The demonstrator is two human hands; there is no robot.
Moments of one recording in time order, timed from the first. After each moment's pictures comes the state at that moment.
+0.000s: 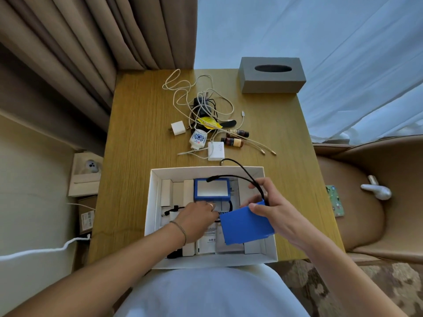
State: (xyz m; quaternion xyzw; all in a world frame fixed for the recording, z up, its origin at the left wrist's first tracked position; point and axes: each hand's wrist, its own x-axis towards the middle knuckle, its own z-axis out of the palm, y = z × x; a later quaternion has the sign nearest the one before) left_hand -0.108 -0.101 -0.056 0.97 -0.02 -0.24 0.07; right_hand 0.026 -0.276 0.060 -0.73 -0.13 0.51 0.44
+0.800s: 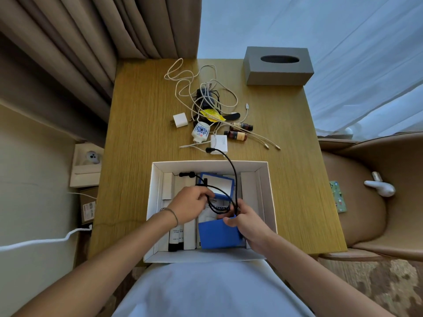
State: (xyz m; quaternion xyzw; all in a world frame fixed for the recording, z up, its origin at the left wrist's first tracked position) left_hand -0.106 -0.073 -0.050 0.81 0.27 -0.17 0.48; right_hand -0.023 -0.247 -0.014 -0.72 0.02 0.55 0.41
